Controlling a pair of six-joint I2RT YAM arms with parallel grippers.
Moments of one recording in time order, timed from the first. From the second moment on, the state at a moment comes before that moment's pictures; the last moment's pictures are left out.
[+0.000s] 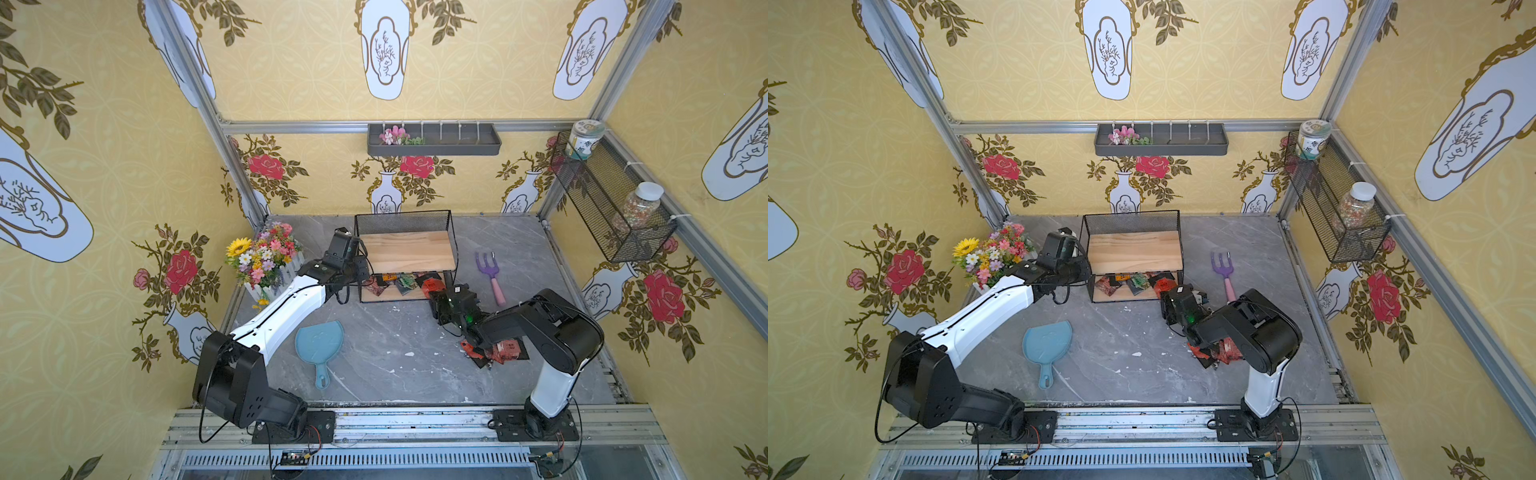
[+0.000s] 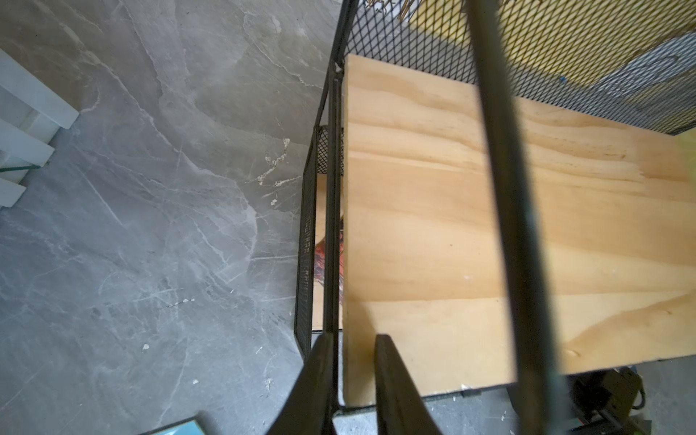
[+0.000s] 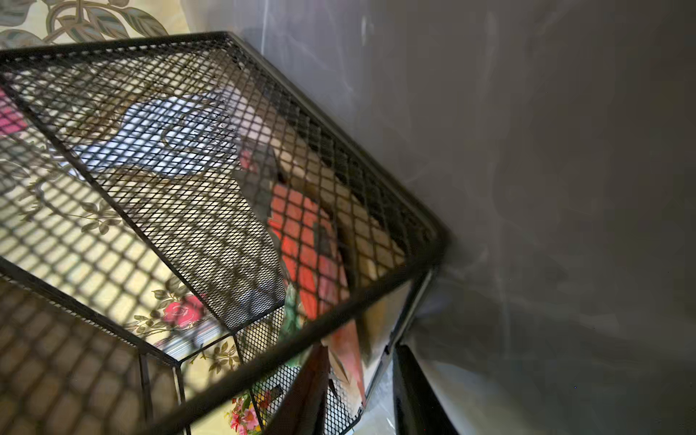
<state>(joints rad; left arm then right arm) -0.45 1.46 1.14 -0.52 -0.08 -0.55 0.58 1.82 0.59 0.68 0.05 1.80</state>
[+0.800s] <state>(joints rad) -0.45 1.45 1.14 -0.52 -0.07 -0.54 0.59 1.74 0.60 0.64 0.06 1.83</state>
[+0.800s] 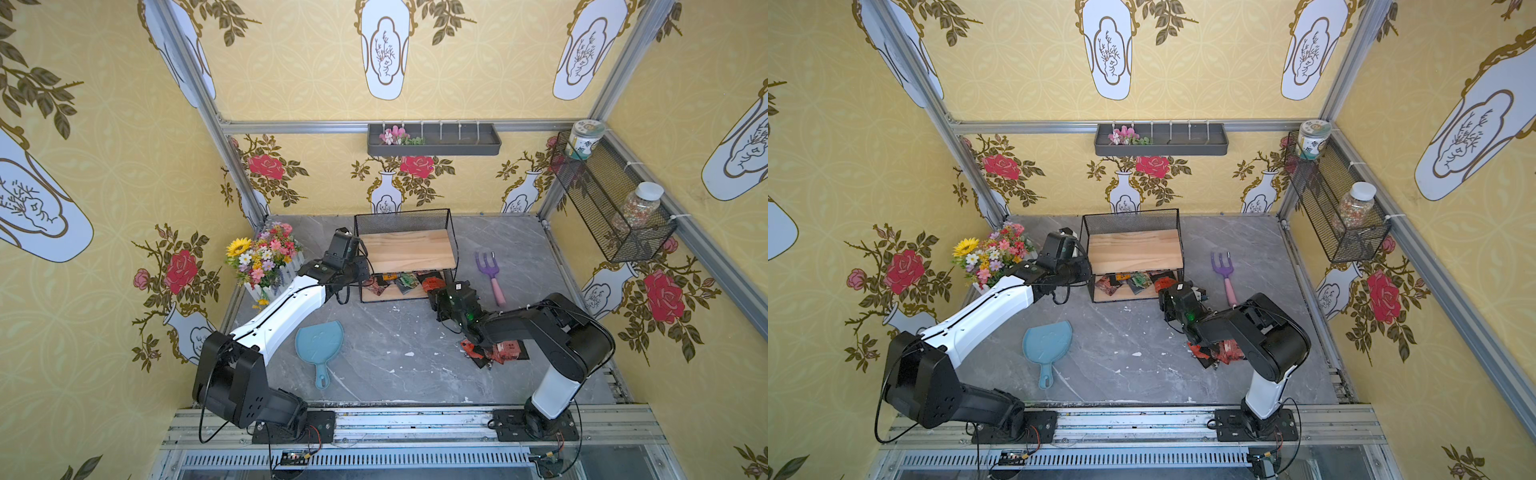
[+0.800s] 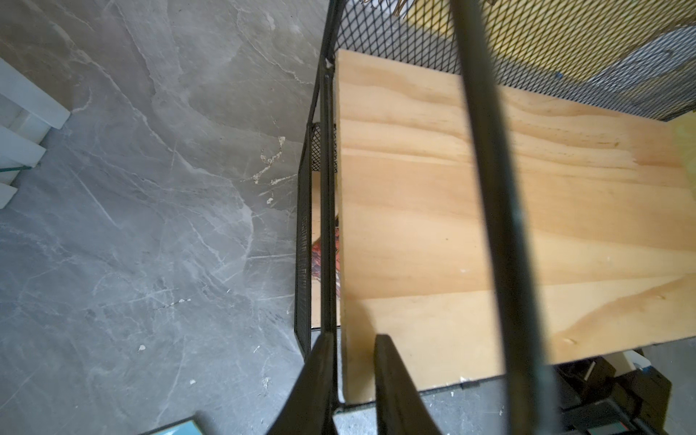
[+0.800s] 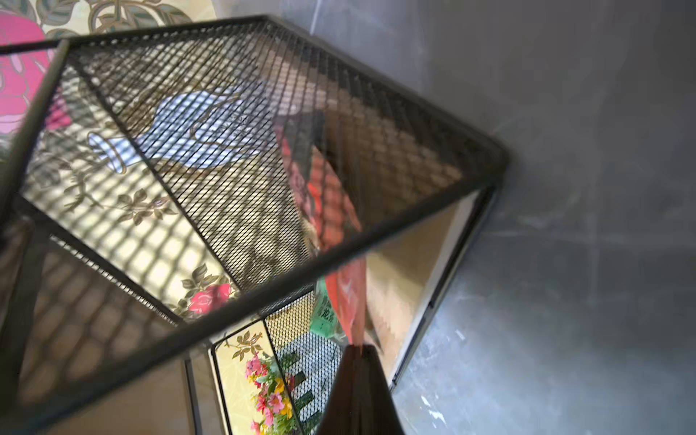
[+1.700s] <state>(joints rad) -0.45 1.46 1.14 -0.52 -0.07 -0.54 0.60 1.57 0.64 0.47 -0.09 1.72</state>
